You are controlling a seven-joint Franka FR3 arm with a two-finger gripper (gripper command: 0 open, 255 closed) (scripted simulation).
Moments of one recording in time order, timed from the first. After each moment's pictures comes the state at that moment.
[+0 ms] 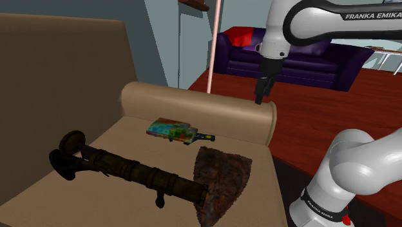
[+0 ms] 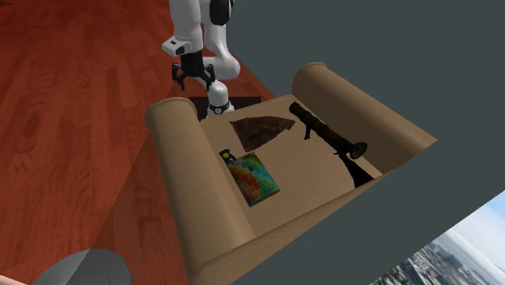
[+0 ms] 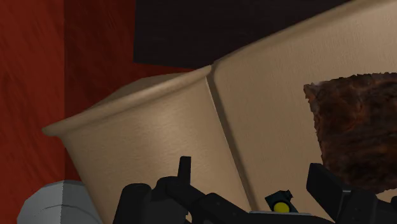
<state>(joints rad) -0.01 -0.76 -0.01 -2.41 -0.08 1.63 -0.05</state>
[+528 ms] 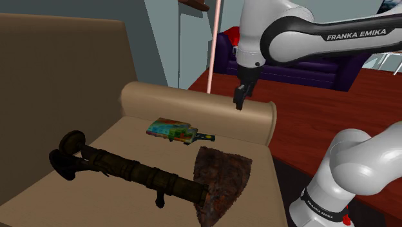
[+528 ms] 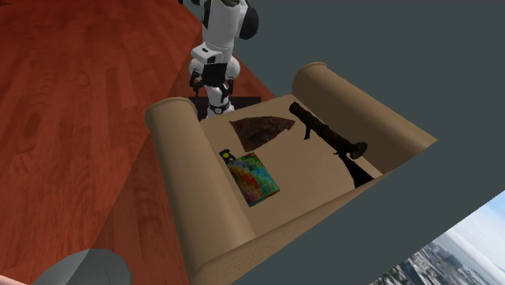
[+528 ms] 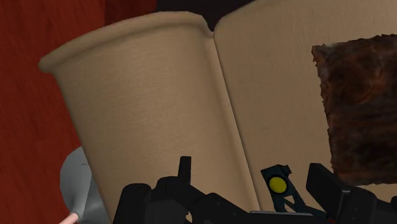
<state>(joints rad) 0.01 -0.64 0.21 -2.38 -0.17 1.74 0.12</state>
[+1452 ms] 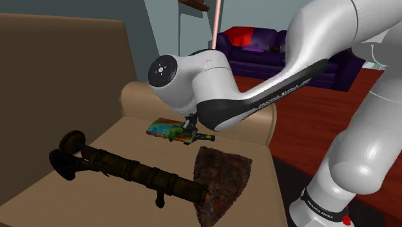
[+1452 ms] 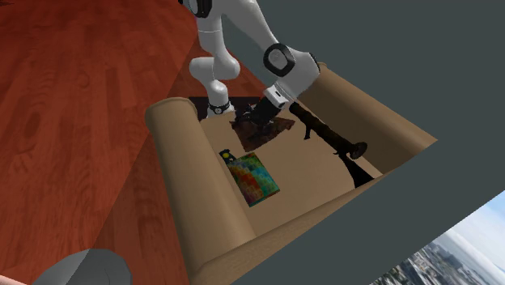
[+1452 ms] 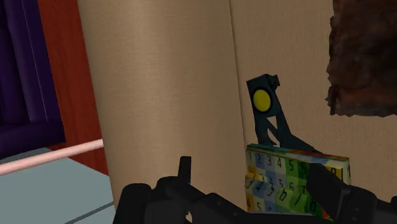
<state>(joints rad) -0.03 -0.02 0.69 -2.08 -0.74 1.69 0.68</state>
